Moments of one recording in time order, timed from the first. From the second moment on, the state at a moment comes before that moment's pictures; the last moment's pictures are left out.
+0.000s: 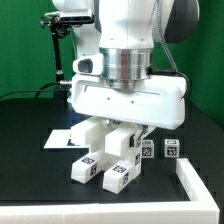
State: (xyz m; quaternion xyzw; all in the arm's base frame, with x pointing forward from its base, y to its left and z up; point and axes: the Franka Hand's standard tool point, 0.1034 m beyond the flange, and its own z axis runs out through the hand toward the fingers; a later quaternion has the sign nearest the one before) arm 0.547 0.035 0.073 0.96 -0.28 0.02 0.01
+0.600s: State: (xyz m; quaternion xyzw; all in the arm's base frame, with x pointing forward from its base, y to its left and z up) arm 0.554 0.020 0.079 0.97 -0.26 0.02 0.01
